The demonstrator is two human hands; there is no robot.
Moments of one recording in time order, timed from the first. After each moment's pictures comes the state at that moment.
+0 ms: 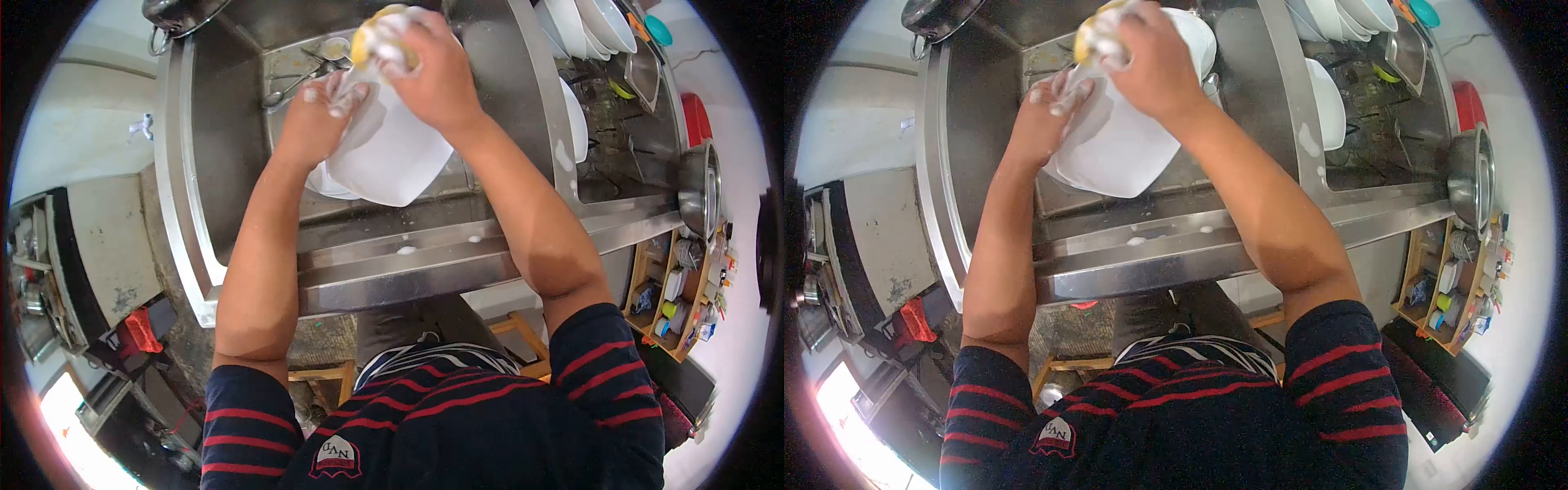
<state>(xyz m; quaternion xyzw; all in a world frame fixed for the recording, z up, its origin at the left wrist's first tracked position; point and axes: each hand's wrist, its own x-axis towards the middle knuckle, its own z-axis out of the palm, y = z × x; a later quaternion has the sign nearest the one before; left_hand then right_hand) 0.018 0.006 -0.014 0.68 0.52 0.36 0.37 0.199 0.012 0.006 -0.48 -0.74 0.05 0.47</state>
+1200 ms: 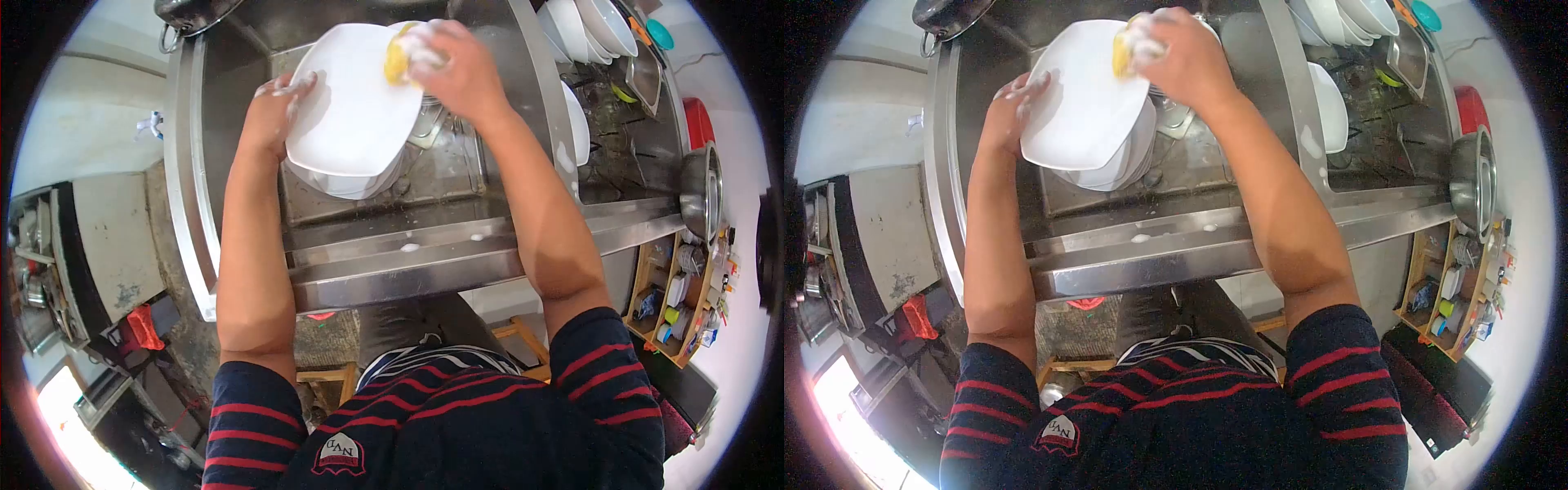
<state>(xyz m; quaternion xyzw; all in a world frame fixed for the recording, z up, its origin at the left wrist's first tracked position) -0.030 0.027 -0.008 0.42 0.58 0.40 0.57 0.237 0.024 -0.006 -0.48 -0.80 0.11 0.36</state>
